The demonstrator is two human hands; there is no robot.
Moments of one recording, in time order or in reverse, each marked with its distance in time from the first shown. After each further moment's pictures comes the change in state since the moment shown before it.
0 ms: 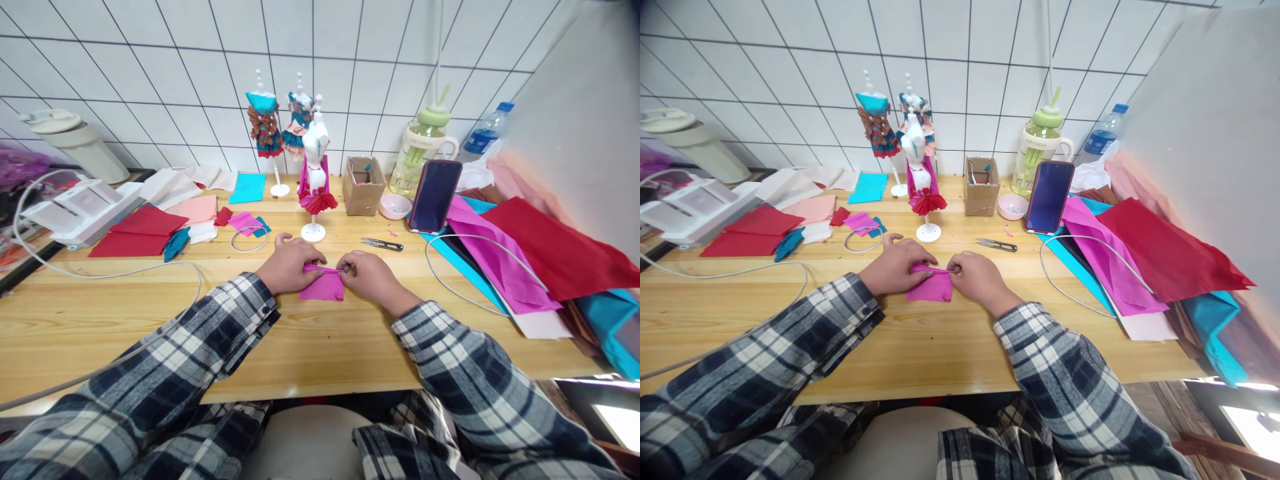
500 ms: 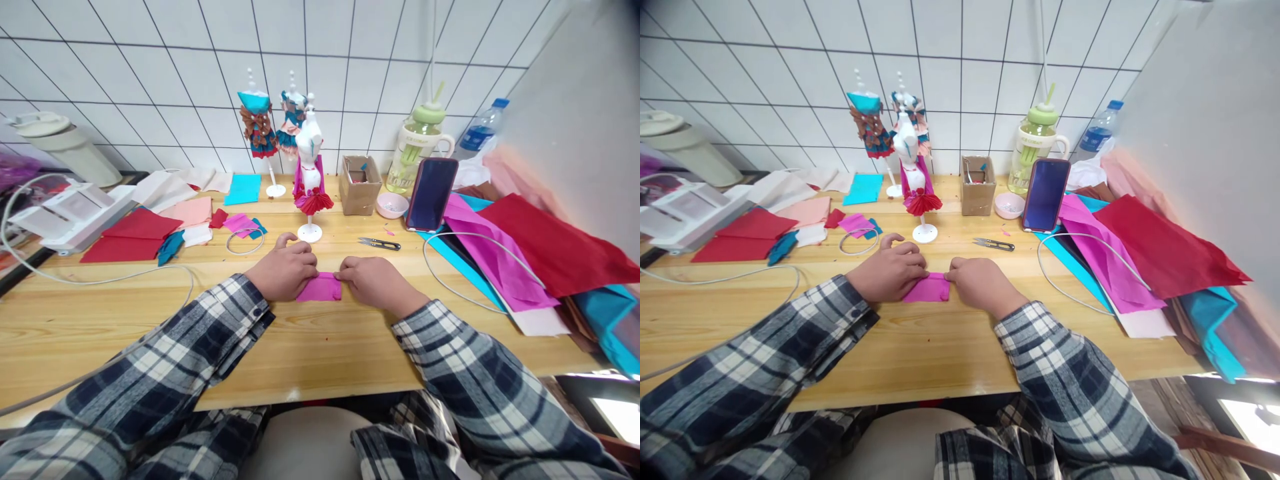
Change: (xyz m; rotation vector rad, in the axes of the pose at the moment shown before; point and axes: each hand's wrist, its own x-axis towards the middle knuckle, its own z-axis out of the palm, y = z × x) left_hand -0.006 0.001 -0.011 0.234 -0.056 0.332; right_hand -0.014 -0.004 -0.020 -0.358 -0.148 -0.283
